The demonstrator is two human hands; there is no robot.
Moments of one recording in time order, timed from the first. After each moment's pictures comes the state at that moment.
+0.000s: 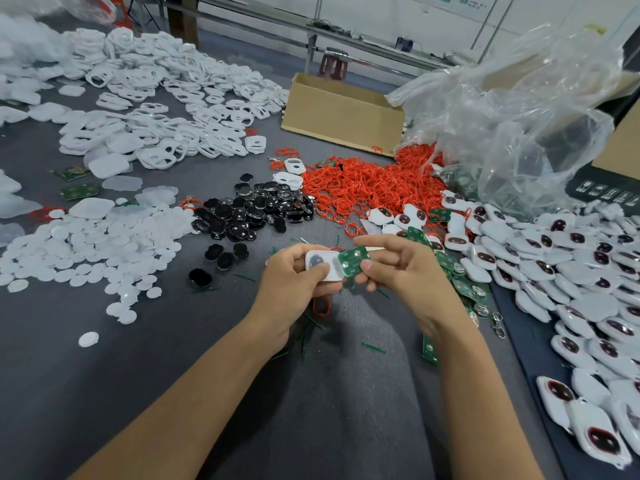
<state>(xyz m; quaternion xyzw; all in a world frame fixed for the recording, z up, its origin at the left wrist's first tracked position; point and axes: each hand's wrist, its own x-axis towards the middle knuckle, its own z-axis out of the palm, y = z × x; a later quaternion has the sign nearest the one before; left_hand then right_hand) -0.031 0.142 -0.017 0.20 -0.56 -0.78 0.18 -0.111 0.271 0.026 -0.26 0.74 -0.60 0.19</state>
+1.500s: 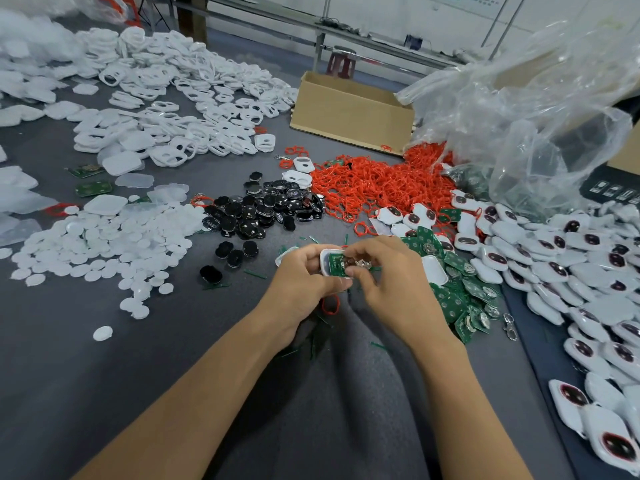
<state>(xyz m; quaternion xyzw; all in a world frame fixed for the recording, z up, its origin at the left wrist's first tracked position) -0.029 0.138 -0.020 0.16 -0.58 -0.78 0.15 -0.106 0.255 0.004 -0.44 0.84 -0.29 -0.11</state>
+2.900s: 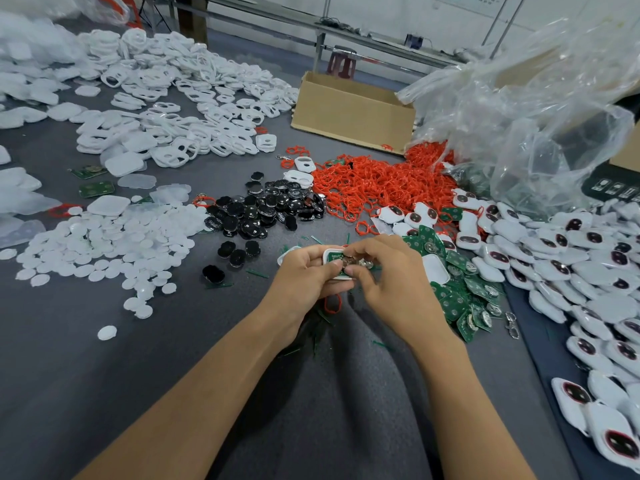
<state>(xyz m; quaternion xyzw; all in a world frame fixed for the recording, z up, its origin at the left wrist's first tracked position) -0.032 0.138 -0.016 0.15 -0.52 -0.83 0.13 -0.103 0.253 0.005 -0.44 0.84 -0.29 -0.11</state>
